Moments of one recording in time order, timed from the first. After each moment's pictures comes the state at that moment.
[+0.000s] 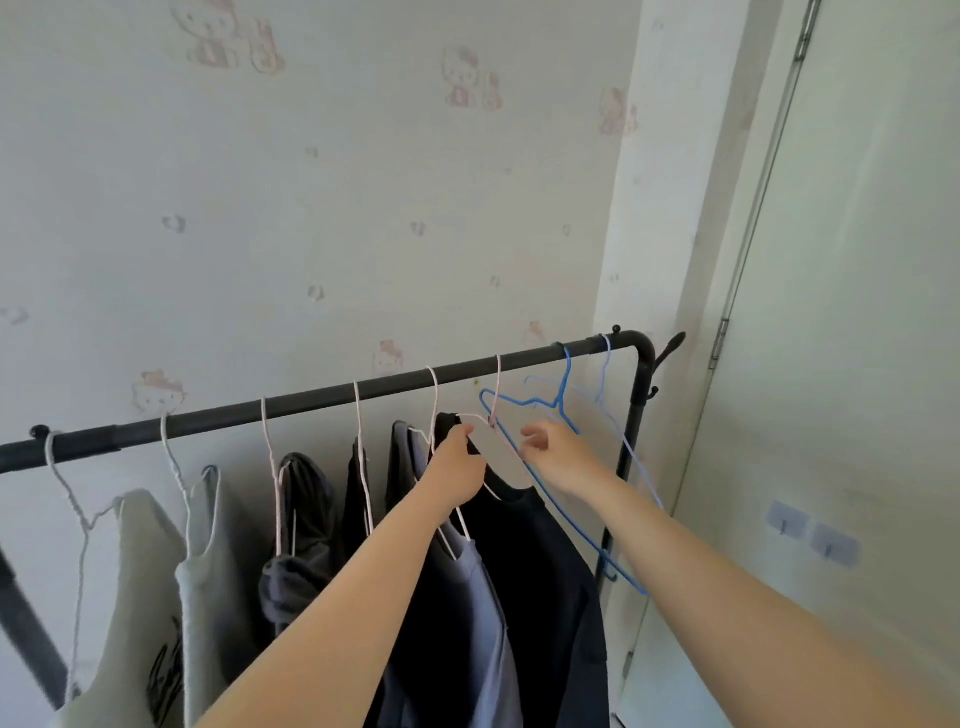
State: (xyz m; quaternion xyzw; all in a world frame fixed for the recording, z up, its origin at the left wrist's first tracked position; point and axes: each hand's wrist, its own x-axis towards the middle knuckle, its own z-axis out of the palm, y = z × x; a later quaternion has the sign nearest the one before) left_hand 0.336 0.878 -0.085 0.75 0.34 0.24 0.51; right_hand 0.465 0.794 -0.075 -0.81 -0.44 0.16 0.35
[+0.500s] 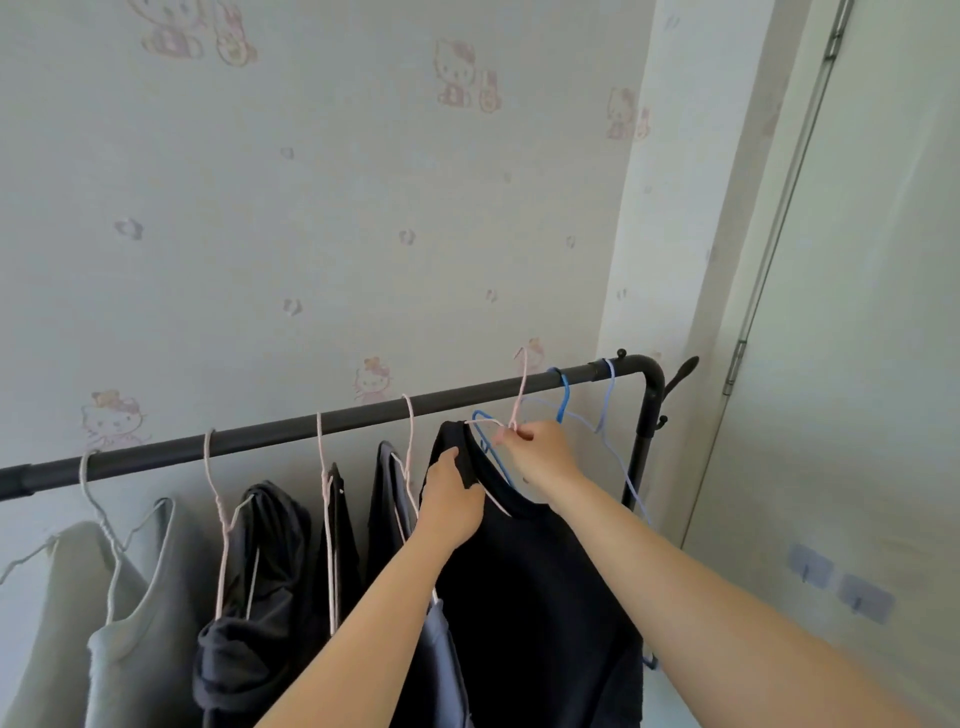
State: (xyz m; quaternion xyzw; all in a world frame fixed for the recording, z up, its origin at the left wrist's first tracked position) left_hand 0.383 0.906 -0.114 0.75 0.40 0.28 0.45; right_hand 0.490 0.848 -0.065 -0.76 -0.36 0.16 0.52
